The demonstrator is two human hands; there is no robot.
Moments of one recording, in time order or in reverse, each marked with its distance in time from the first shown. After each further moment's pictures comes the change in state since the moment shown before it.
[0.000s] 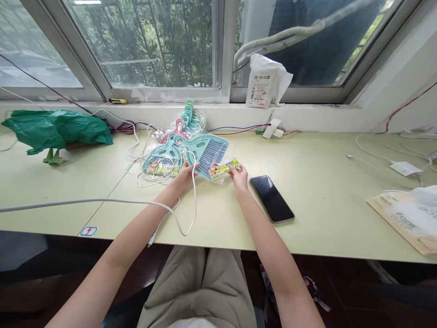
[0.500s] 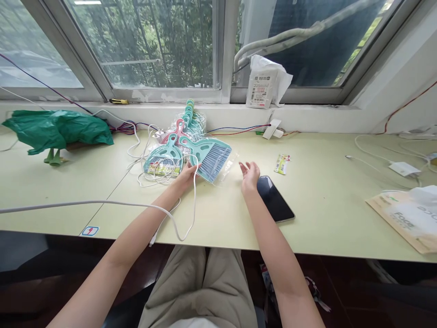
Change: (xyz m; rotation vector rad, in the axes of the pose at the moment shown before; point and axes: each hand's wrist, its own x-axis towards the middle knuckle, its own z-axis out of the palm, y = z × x) left_hand 0.004 -0.005 -0.004 0.054 -0.025 -0.056; right_hand 0.012 -0.031 -0.015 0.155 0.238 -0.083
